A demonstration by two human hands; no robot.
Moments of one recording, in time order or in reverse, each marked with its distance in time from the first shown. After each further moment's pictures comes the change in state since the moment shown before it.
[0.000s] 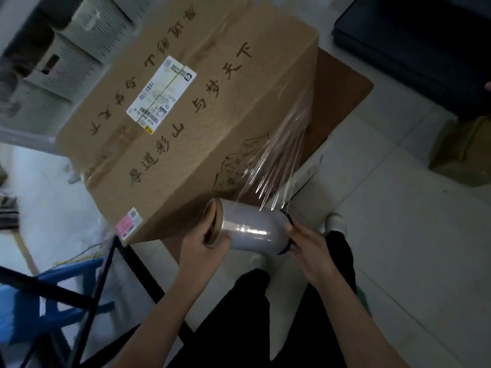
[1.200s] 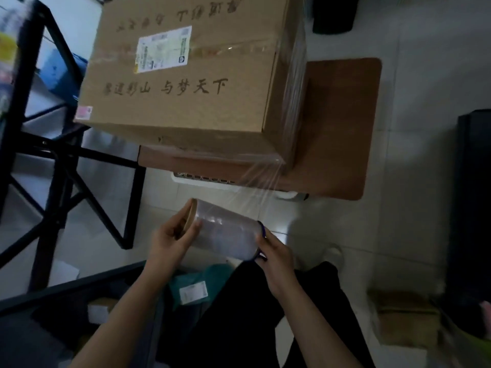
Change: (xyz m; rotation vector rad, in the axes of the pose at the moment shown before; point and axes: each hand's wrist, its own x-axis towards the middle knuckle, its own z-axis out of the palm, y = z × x) left_hand 0.016 0.225 0.212 -0.446 0.698 -0.661; right_hand 0.074 -0.301 -0.089 -0.669 -0.357 0.560
